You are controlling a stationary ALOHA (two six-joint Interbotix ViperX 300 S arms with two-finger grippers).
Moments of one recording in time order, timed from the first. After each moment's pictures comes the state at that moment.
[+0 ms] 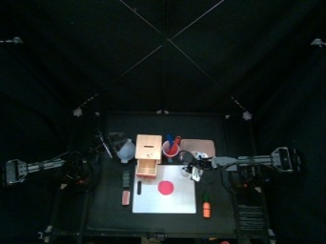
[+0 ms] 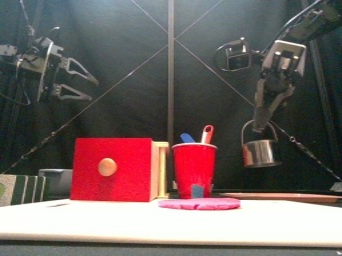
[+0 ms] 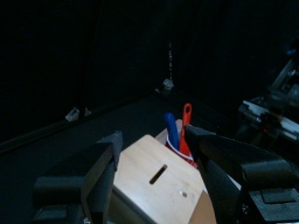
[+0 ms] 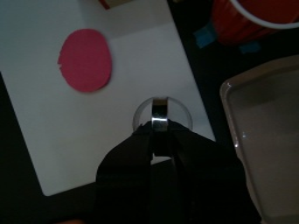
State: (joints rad) left arm 0.45 -0.80 1.19 -0.44 -0.46 0.05; right arm 0.01 -0.35 0.86 -0.07 0.46 0.33
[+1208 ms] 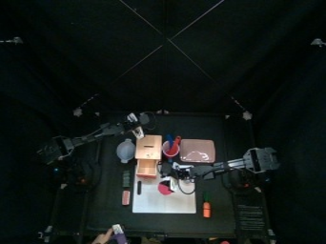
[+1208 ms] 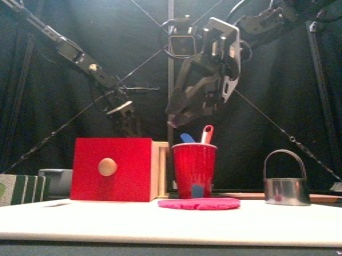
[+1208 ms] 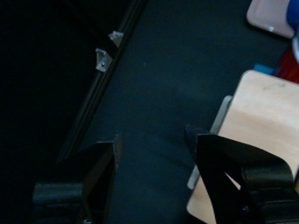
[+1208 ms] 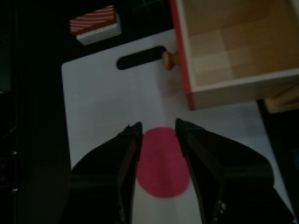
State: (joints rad) left arm 0.59 0.00 0.43 0.22 0.43 0.21; right arm 0.11 0.10 0.44 -0.05 0.21 0.37
